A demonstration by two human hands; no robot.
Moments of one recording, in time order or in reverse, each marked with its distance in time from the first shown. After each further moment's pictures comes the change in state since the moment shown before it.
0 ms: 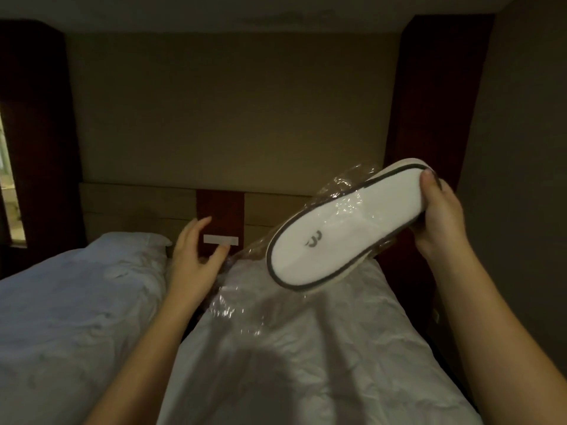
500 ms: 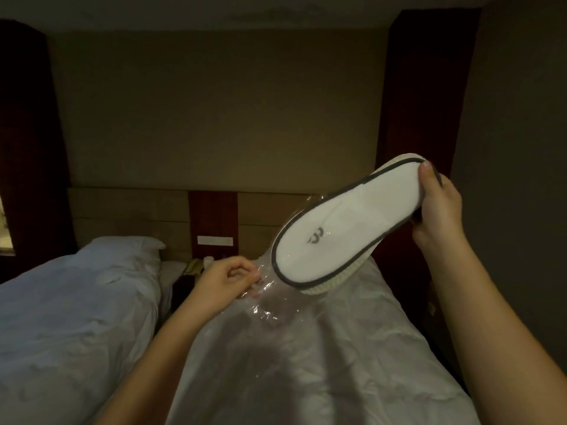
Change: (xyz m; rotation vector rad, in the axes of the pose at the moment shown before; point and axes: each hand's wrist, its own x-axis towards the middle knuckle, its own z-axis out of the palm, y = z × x) left_hand -0.011 0.008 0.030 -0.170 -0.530 -0.080; right_hand 0.011 0.002 -0.003 -0.017 0.105 -0.021
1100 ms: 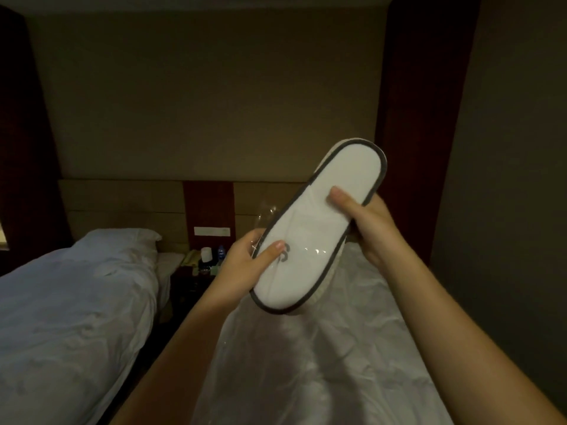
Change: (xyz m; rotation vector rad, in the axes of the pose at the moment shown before) left_hand 0.030 0.007 0.040 -0.197 0.067 0.082; right_hand -0.040 0.055 0.037 -0.055 -0.419 0.152
